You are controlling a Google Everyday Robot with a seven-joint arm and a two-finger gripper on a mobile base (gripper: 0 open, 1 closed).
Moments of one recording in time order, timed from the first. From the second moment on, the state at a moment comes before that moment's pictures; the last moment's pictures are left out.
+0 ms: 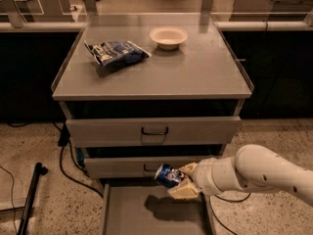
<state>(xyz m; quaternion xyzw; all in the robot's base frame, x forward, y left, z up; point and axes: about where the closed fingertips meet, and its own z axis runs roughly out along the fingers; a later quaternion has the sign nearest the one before) 0.445 -0.081 0.604 -0.50 0.78 0.22 0.31</state>
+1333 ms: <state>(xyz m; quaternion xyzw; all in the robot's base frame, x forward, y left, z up) 0.479 -0.065 0.498 -0.49 0.79 0.25 0.26</state>
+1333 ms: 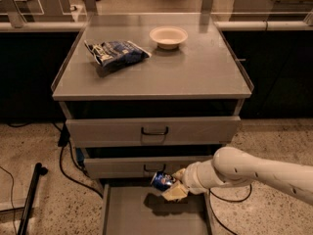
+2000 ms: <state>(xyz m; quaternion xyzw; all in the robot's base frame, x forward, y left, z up) 0.497 -0.060 0.420 -0.49 0.79 0.25 0.28</state>
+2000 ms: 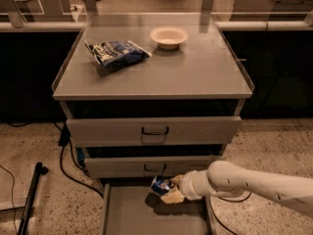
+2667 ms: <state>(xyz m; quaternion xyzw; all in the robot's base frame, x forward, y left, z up) 0.503 -0.065 0.369 -0.51 0.76 0.24 0.31</state>
